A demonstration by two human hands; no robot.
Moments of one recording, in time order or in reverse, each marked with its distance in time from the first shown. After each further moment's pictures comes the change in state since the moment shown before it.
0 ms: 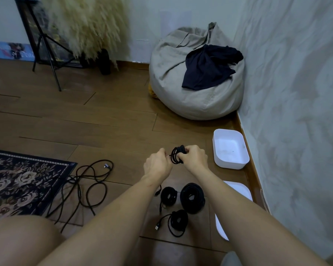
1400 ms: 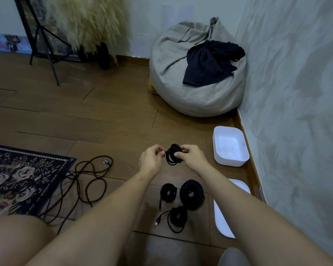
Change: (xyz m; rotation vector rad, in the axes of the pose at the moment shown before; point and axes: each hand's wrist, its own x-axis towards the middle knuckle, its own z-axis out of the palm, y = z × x) left_hand 0.015 -0.030 0.006 -0.327 0.059 -0.034; right_hand 0.002 0.008 0.002 0.236 -0.212 -0.062
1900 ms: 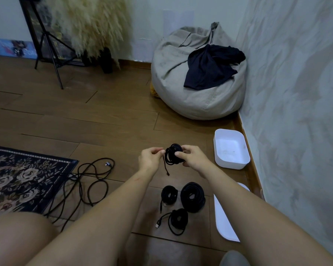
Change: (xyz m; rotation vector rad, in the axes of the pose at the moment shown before) left_hand 0.001 -0.001 -0.005 -0.398 0.003 -0.174; right_hand -0.007 -0.007 -0.009 0.205 -0.143 -0.023
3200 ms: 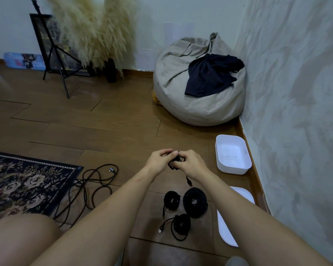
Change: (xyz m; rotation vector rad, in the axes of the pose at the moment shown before) left_hand -0.014 0.029 -0.006 -0.054 -0.274 0.055; right_hand -0.010 -0.009 0.009 -0.468 0.100 -0.166
